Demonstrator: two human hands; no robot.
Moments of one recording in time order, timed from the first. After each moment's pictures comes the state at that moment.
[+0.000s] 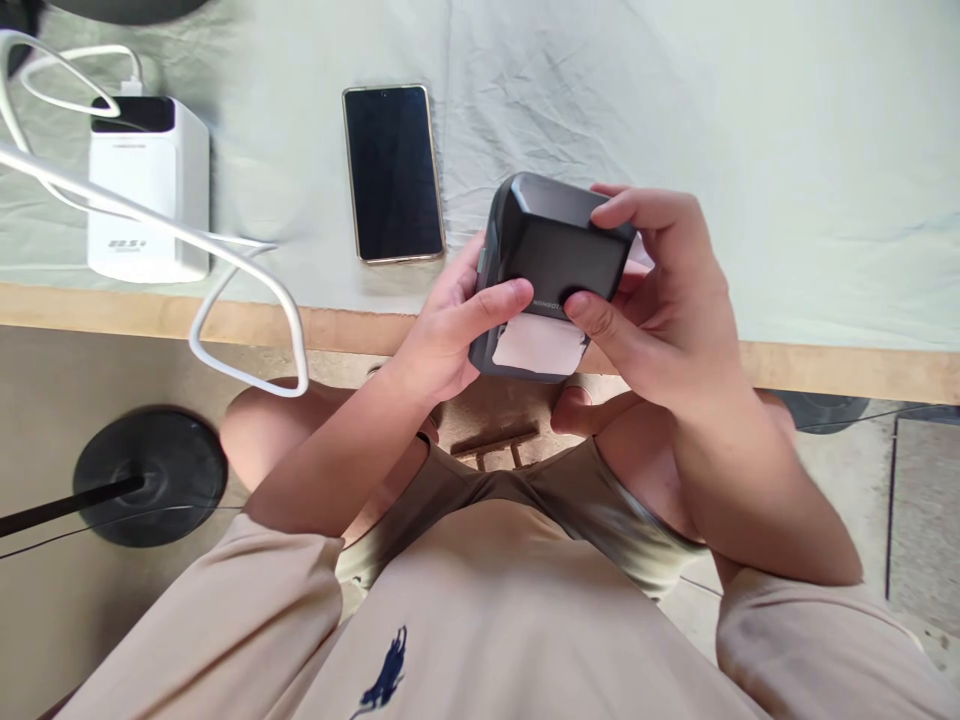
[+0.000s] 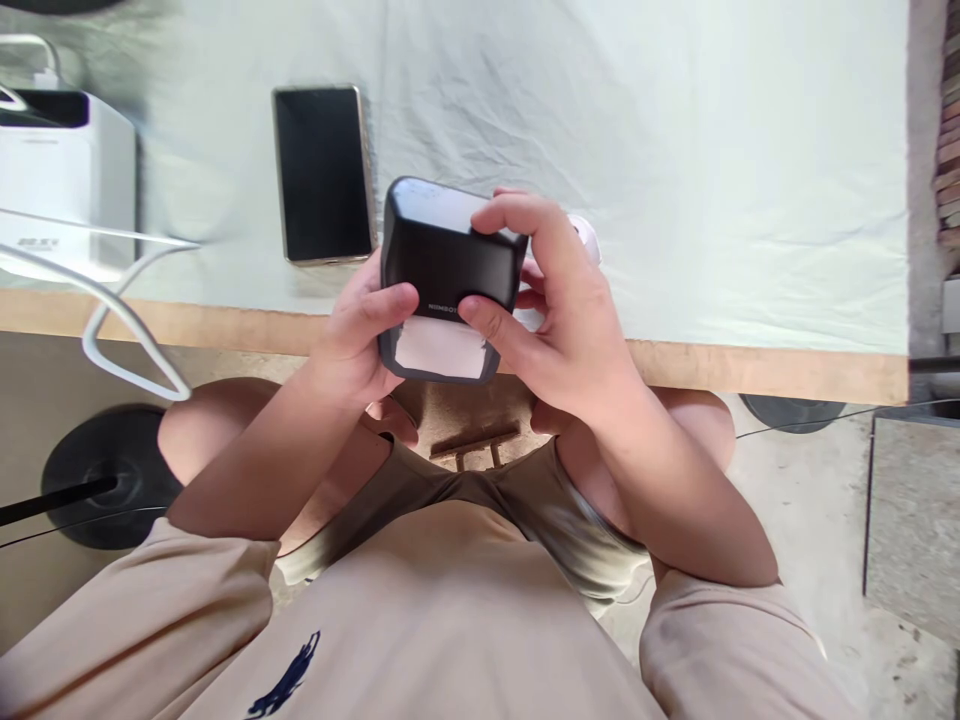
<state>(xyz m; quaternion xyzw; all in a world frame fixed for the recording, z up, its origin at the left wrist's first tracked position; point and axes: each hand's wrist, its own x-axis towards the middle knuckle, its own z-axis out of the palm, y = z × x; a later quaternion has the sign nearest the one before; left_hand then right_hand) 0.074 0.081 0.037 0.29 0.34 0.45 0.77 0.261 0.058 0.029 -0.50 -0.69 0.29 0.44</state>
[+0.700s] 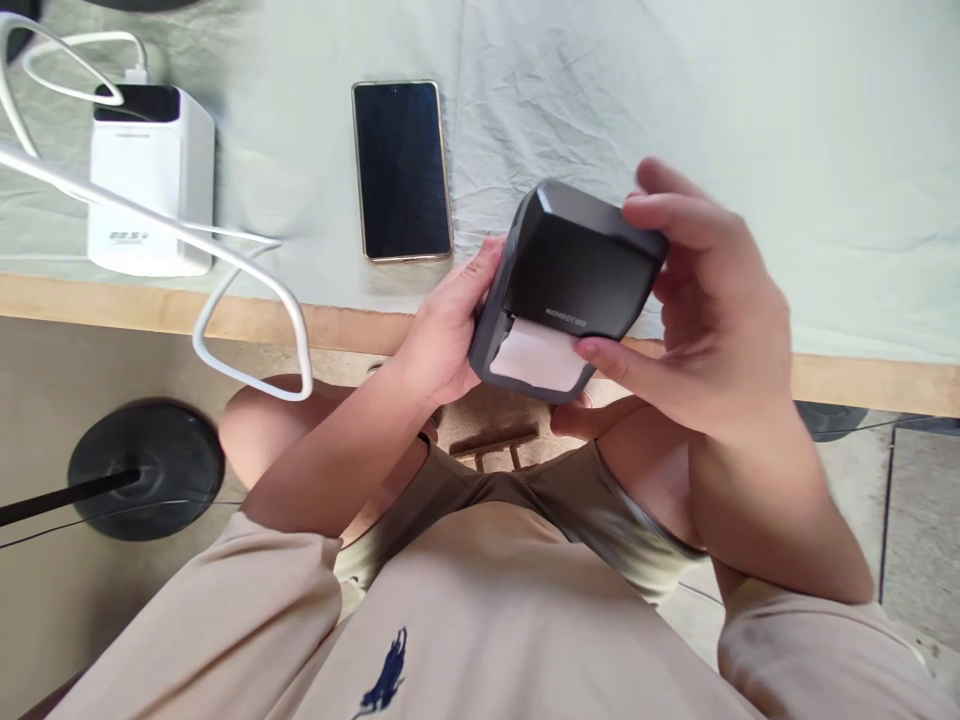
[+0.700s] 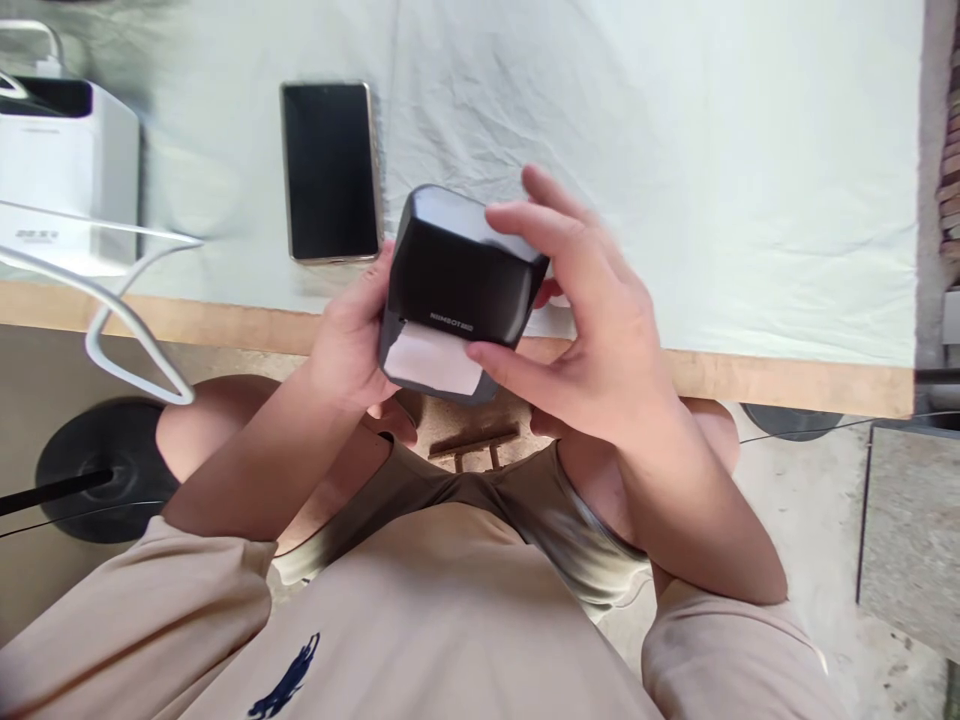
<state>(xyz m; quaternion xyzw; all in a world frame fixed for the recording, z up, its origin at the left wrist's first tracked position) 0.066 0.093 0.024 0.21 0.34 0.42 0.81 0.279 0.055 0.042 -0.46 -0.76 0.22 0.40</state>
